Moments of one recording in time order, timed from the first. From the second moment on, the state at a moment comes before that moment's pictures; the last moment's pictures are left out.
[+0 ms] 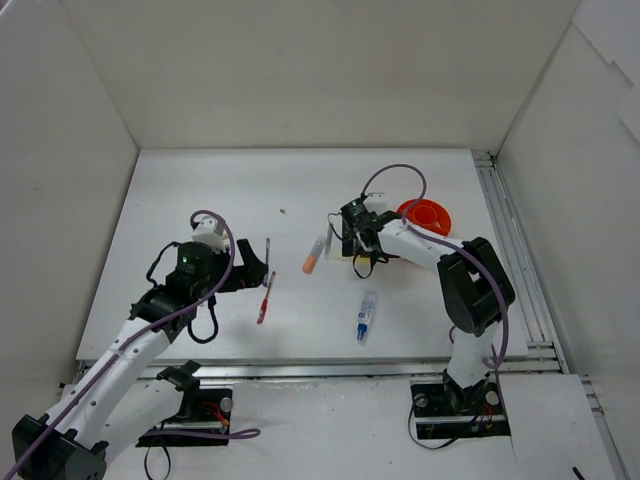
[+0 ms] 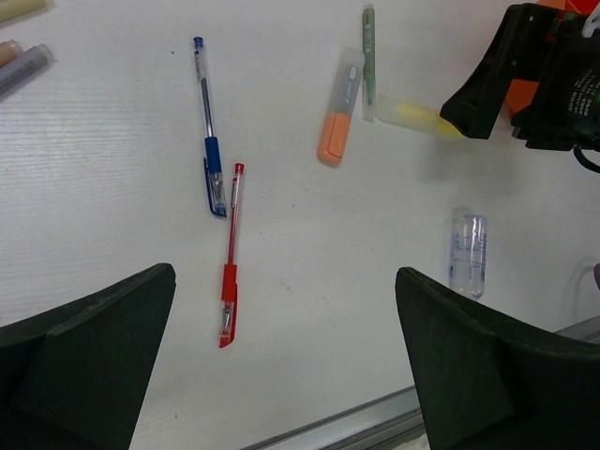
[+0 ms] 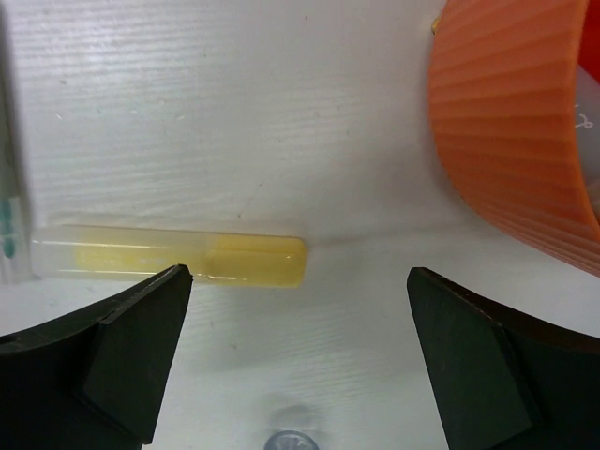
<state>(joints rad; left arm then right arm) -0.43 0.84 0.71 -0.40 0.02 -0.52 0.57 1.85 1.23 -0.53 0.45 0.53</state>
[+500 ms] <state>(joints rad) -0.43 0.80 0.66 -0.39 0.05 -0.54 0.66 1.80 1.24 -0.53 0.49 1.02</state>
